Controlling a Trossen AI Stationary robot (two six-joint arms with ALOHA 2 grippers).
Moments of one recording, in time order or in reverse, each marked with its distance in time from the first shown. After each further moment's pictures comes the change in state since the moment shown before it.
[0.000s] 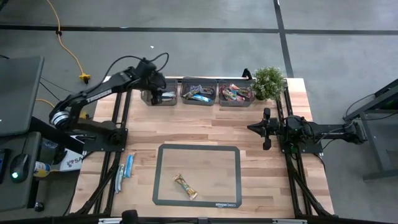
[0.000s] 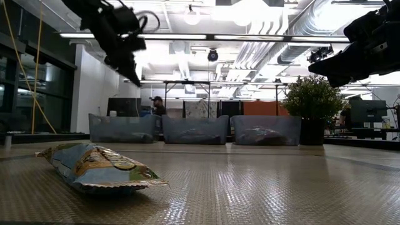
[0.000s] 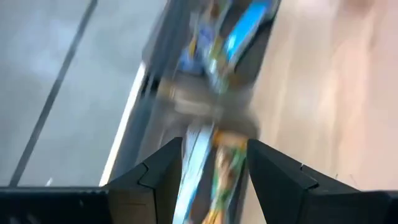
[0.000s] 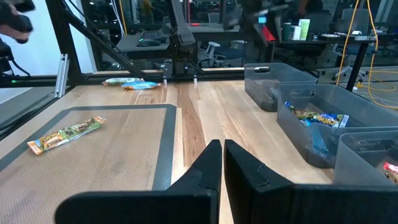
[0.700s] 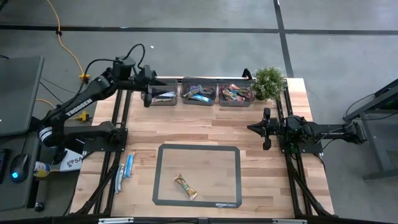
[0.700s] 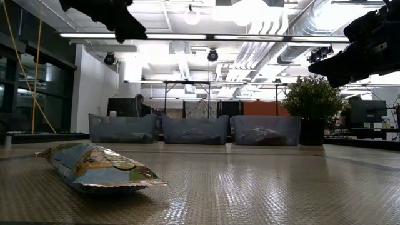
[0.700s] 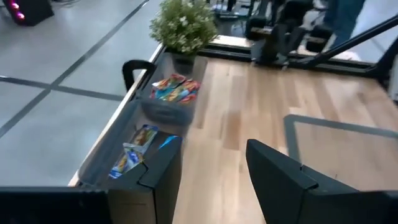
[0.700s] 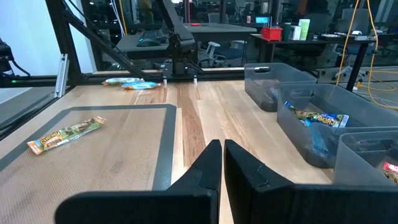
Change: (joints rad) left arm -0.001 -0.272 0.000 0.113 0.433 -0.295; right arm 0.000 0.000 0.000 0.000 0.000 0.000
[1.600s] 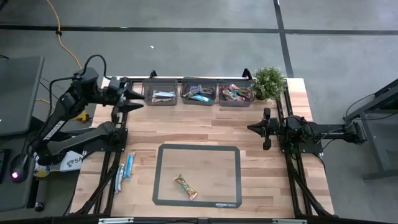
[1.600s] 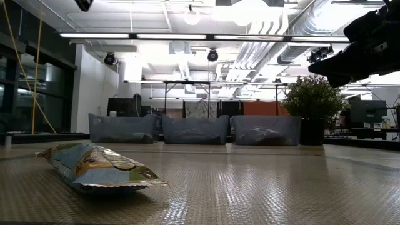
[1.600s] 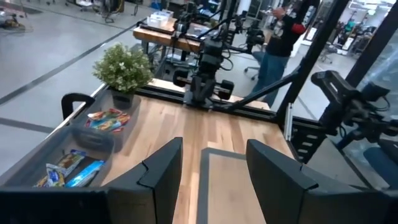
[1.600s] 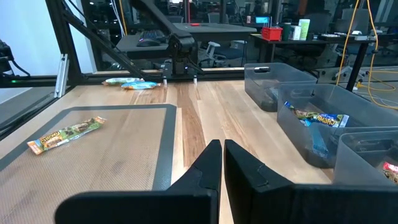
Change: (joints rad) left arm 0.000 -0.399 0.000 -0.177 0.209 -0.272; right arm 0.000 0.000 0.000 0.000 0.000 0.000
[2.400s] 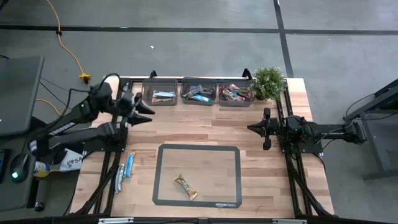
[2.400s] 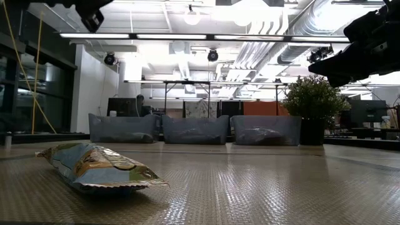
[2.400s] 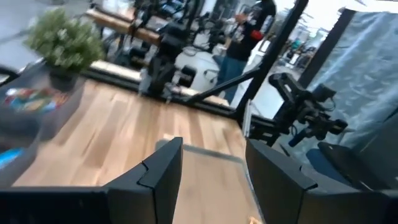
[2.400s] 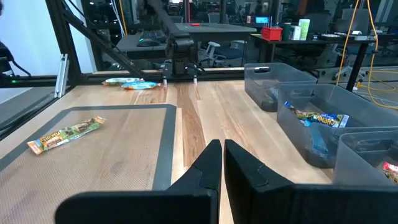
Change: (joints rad) left arm -0.291 -0.072 -0.328 0.360 -0.101 -0.245; right arm 0.000 0.000 0.000 0.000 0.000 0.000
